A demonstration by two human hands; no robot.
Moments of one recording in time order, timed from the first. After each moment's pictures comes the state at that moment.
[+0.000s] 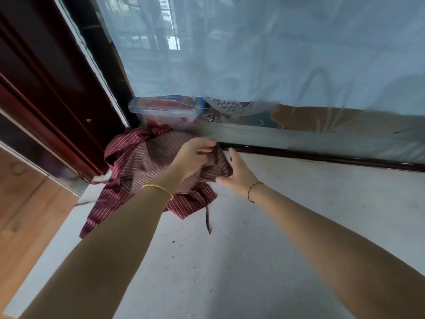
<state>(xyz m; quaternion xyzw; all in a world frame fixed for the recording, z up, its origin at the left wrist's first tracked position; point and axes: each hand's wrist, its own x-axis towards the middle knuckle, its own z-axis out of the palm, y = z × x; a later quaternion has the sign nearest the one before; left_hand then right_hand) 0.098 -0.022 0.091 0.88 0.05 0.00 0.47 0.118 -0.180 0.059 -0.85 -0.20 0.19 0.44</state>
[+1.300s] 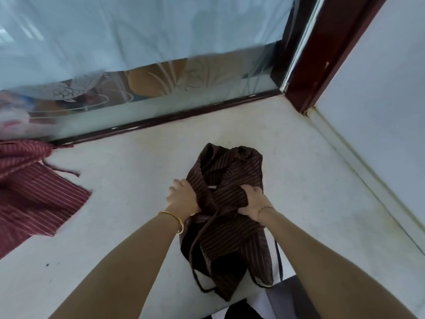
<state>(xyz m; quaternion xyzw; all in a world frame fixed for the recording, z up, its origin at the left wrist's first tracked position) 0.034 -0.341 -0.036 0.96 0.02 -0.29 0.05 -0.024 -0.536 -0.050 -0.91 0.15 0.26 0.28</state>
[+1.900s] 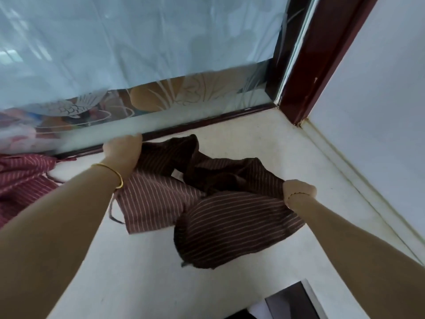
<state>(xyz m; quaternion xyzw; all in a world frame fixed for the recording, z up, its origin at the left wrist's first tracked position) 0.139 -0.251 0.078 0.99 -0.07 0.01 -0.13 -0.014 -0.614 0.015 -0.94 0.23 0.25 -0.09</state>
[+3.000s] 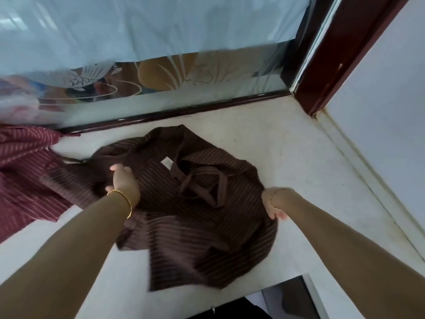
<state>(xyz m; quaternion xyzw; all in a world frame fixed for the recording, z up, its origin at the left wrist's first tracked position) 0.074 -0.212 -0.033 0.84 -0.15 -0.22 -0.47 0.002 -0.555 0.002 -0.82 0.05 0.55 -0.11</state>
